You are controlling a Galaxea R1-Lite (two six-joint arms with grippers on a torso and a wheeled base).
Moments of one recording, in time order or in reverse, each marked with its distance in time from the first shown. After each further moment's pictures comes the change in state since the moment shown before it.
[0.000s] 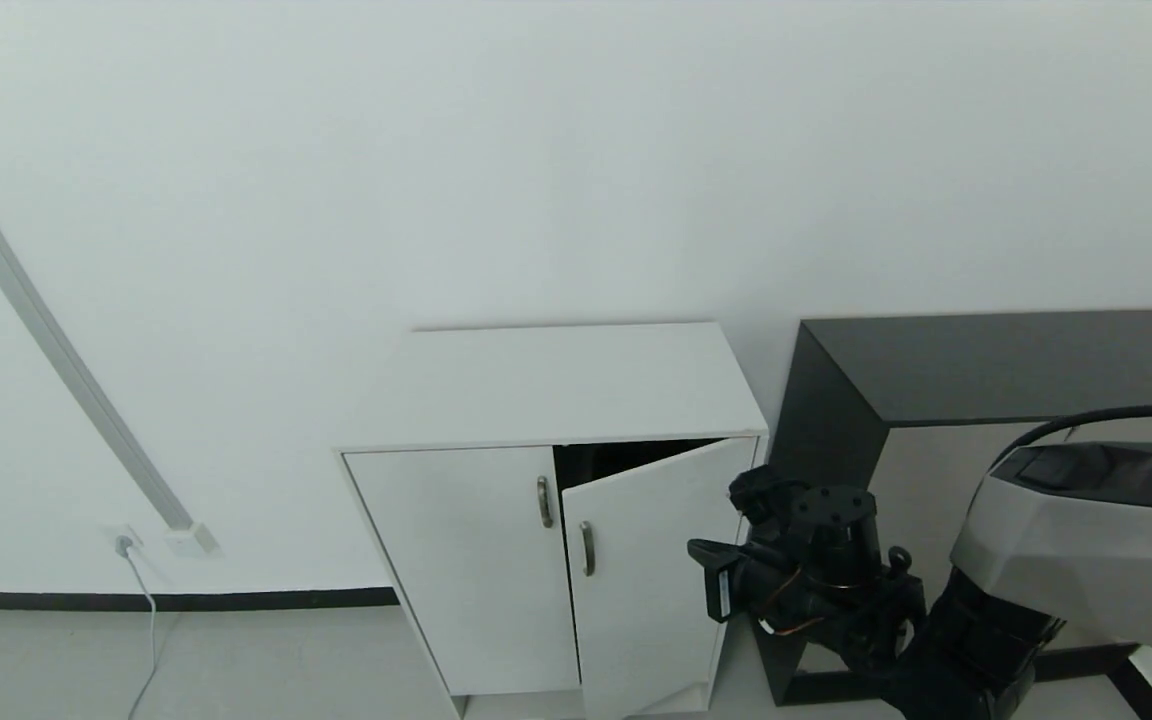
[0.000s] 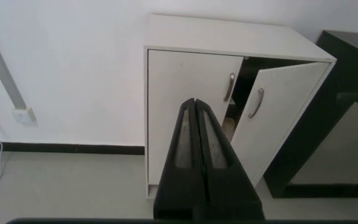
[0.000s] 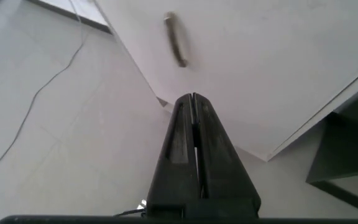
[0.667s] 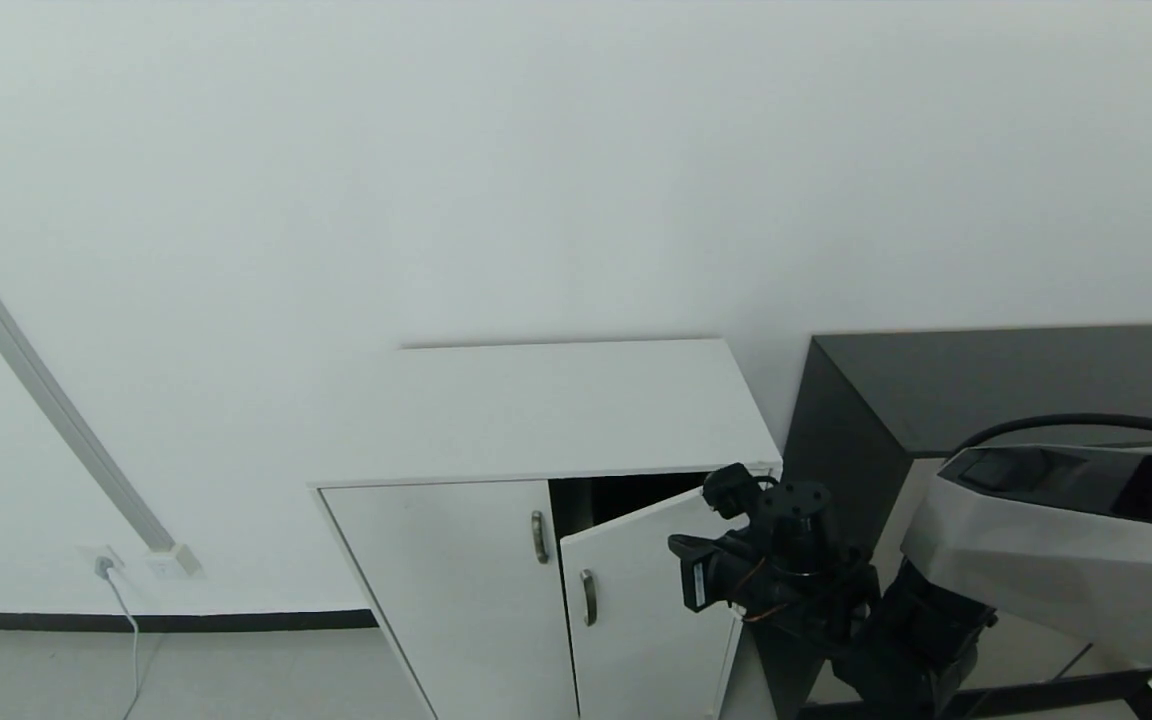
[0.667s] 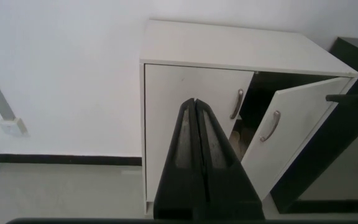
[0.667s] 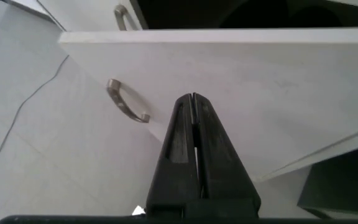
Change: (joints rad) left arm 0.000 0.000 0.000 0.000 0.000 -0.001; right arm -0.005 0.089 -0.145 0.062 -0.003 -0.006
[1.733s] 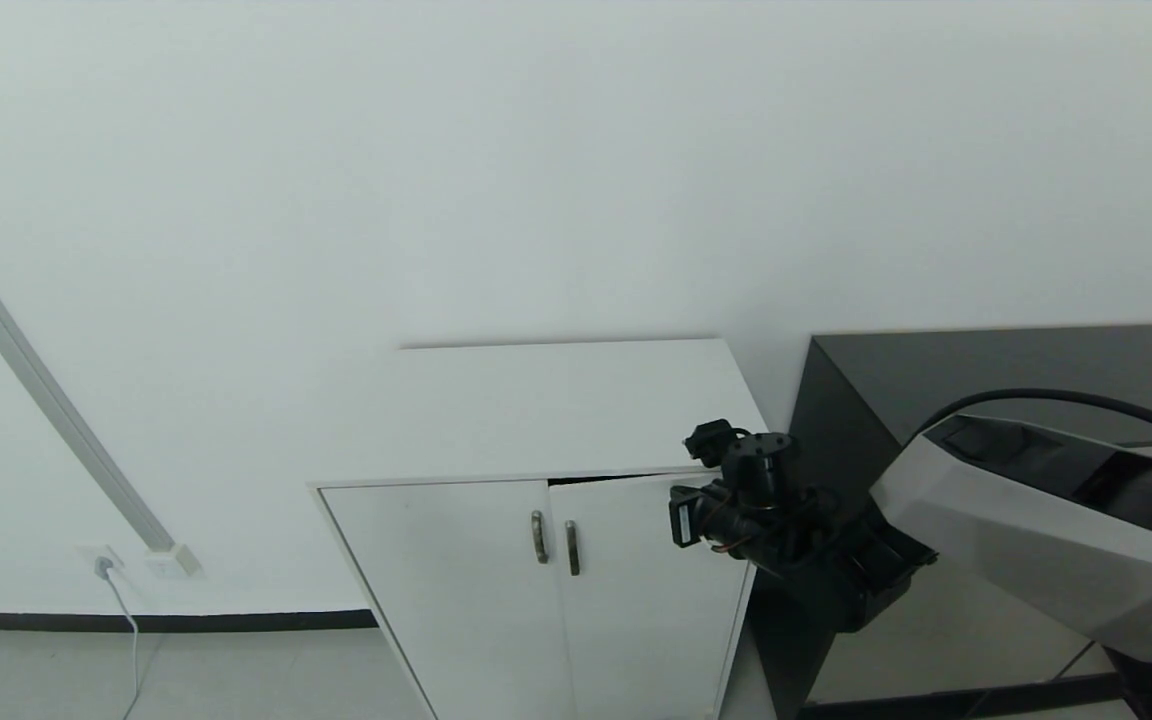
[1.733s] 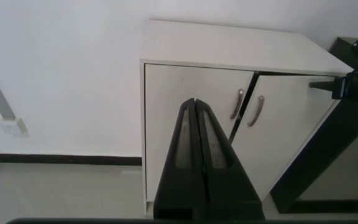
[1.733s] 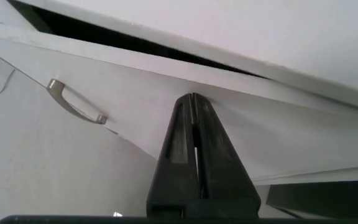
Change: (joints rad) left arm 0.000 0.000 0.000 0.000 0.001 0.000; right arm -0.053 0.086 -0.340 0.264 -0.098 -0.055
